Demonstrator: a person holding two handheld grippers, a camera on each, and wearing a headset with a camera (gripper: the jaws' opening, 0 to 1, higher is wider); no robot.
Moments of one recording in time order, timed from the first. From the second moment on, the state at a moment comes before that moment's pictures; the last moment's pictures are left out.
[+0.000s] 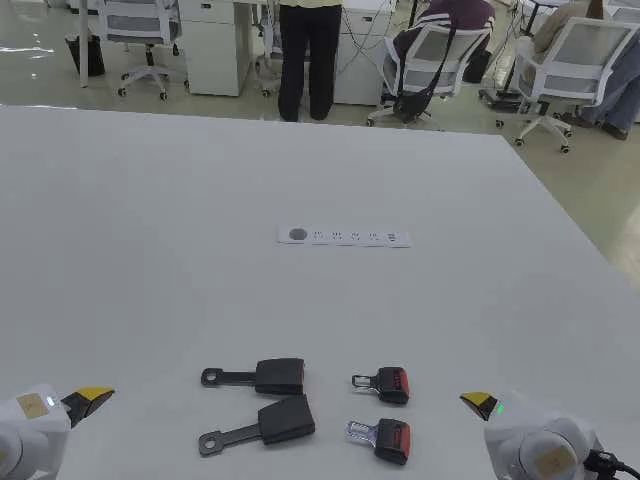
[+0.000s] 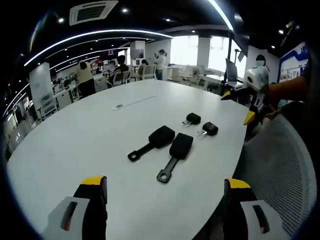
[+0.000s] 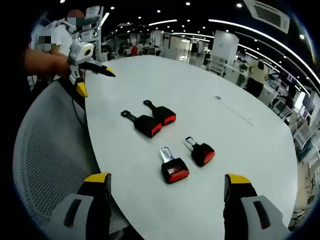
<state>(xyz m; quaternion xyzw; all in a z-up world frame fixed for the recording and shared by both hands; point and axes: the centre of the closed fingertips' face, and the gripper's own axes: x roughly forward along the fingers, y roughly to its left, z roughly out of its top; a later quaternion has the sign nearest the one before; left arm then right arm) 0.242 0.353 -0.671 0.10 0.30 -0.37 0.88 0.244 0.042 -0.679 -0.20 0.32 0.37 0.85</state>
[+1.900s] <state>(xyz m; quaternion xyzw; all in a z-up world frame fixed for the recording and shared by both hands) 0.246 0.358 -0.677 0.14 0.30 -0.37 0.87 0.244 0.035 -0.680 -0.21 0.33 0.37 0.84</state>
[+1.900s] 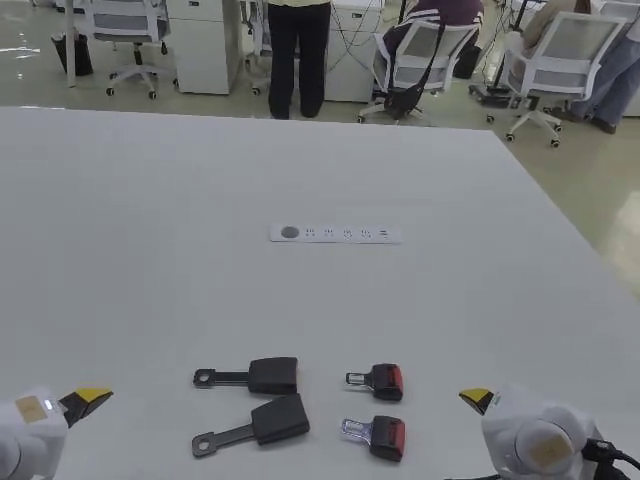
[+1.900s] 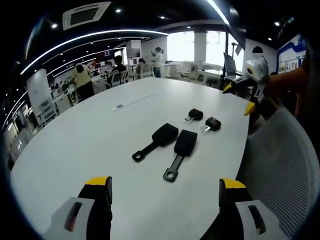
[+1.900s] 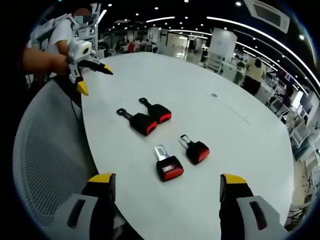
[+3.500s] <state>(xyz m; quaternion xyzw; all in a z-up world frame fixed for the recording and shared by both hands) 0.288 0.260 -0.721 0.19 0.35 -0.47 0.79 0.267 0.062 -0.719 -0.25 0.37 0.44 0.78</state>
